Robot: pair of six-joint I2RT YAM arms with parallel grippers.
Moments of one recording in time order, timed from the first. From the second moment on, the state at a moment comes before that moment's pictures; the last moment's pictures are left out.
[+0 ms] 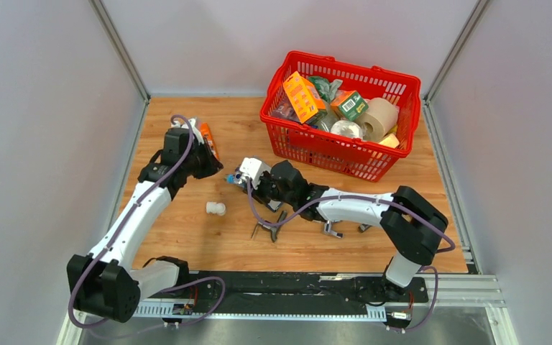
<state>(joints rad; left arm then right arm) -0.23 1.11 0.97 -0.50 0.19 -0.50 0.98 1.68 1.00 0.36 -0.15 -0.23</state>
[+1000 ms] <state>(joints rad) -0.31 0.79 0.58 -0.81 -0.15 -0.94 0.96 1.33 0.65 0.36 -0.10 -0.11</state>
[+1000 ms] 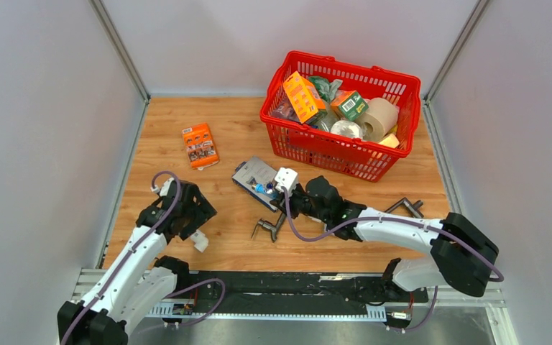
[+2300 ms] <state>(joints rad) -0.33 0.99 0.65 -1.10 -0.32 -1.25 0.95 1.23 0.62 0.39 -0.10 -0.11</state>
